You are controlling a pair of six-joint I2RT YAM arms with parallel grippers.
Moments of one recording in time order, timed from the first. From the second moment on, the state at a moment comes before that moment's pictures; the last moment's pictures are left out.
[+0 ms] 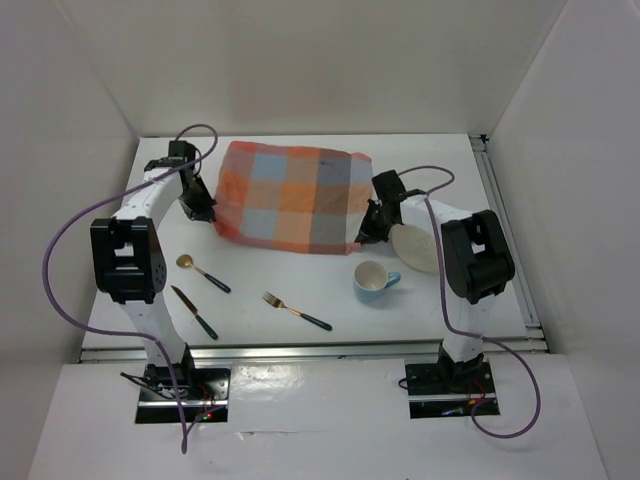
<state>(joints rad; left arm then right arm) 0.05 1.89 1.51 -0.81 0.02 -0.50 0.32 1.89 1.21 -0.43 -0.19 0.72</state>
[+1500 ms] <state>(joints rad) 0.20 1.98 2.27 -0.84 0.62 -0.59 0.10 1.92 2.10 -0.56 -0.30 0.54</state>
